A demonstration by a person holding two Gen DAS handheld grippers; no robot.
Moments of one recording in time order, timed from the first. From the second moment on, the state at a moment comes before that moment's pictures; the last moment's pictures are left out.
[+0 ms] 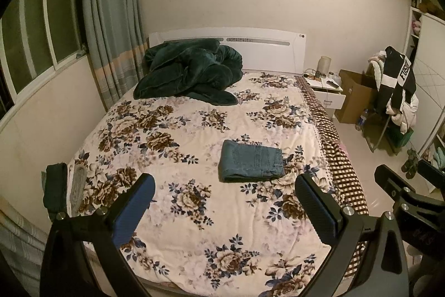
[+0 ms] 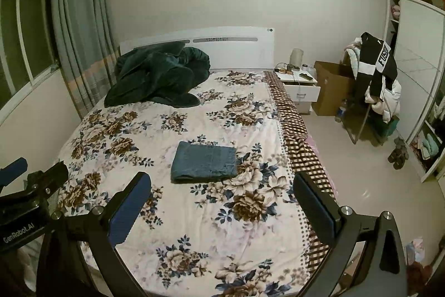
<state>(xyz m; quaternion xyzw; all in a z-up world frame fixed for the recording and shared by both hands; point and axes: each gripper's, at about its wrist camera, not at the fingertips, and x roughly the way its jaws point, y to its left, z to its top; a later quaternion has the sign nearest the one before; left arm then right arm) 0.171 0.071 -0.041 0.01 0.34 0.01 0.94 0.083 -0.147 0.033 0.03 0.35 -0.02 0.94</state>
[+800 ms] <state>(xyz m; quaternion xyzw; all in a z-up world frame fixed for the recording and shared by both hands) 0.158 0.063 -0.038 0.01 0.34 0.01 0.94 0.078 -0.149 0.026 0.03 0.35 -0.01 0.94</state>
